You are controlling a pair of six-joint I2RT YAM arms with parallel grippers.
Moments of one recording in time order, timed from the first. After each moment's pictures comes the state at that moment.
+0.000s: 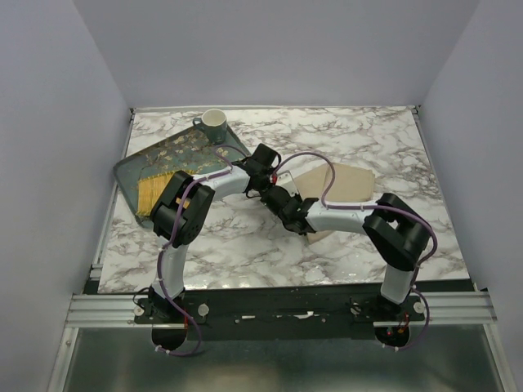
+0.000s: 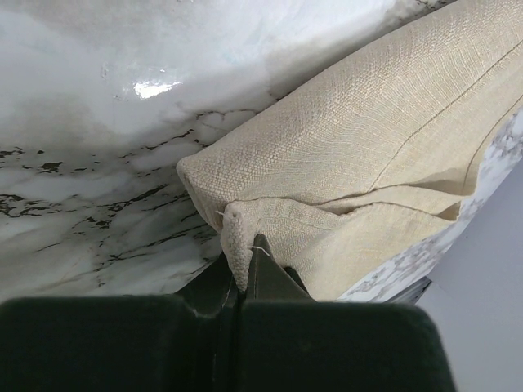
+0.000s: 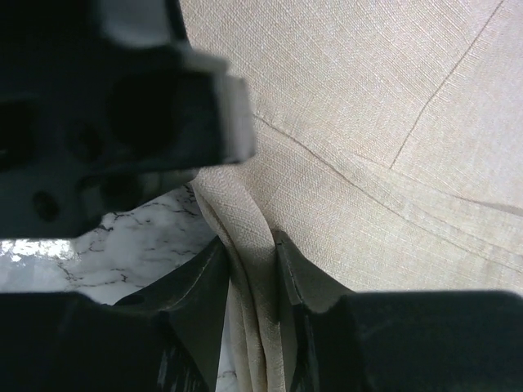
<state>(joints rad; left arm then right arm) -0.61 2.03 1.35 -0.29 0.28 -1.08 0.92 1.85 1.05 -0.29 0.66 0.34</state>
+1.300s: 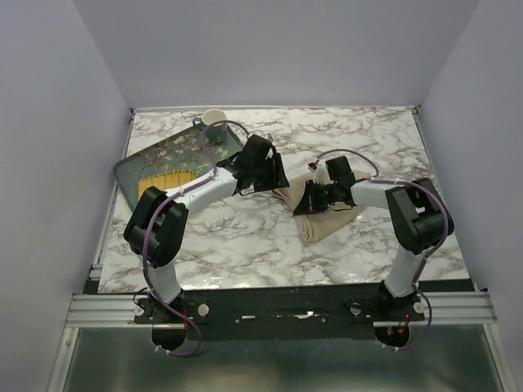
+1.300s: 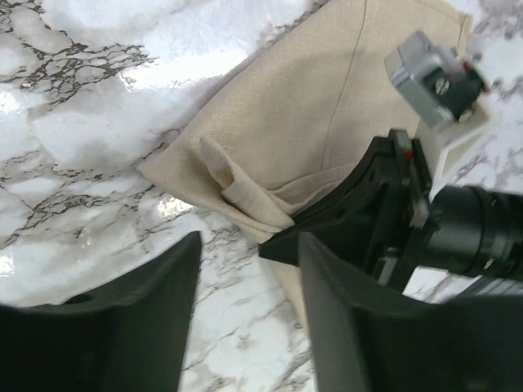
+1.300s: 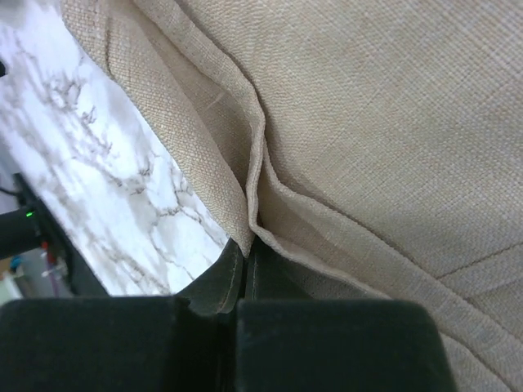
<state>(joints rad) -0.62 1.80 1.31 -0.28 0.14 -0.71 0.39 1.82 0.91 -0.04 -0.60 0.34</state>
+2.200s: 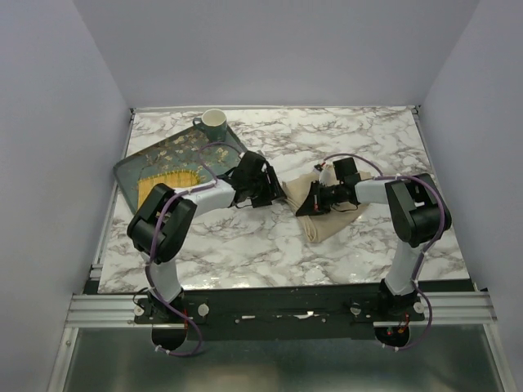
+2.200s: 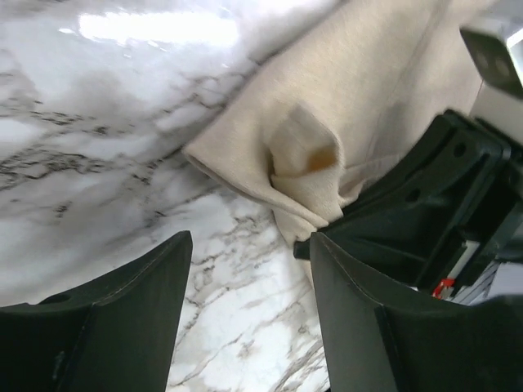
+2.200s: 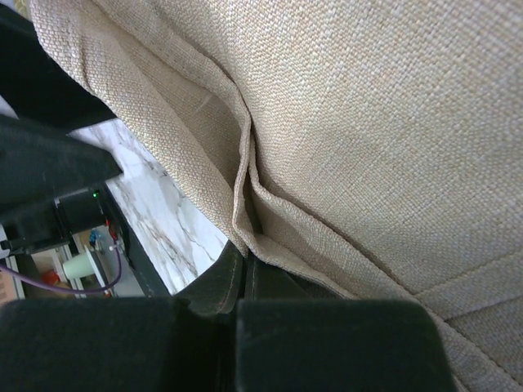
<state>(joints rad) -0.62 1.82 1.10 -0.09 0.20 -0.86 0.28 1.90 0.91 -0.03 -0.82 0.39</state>
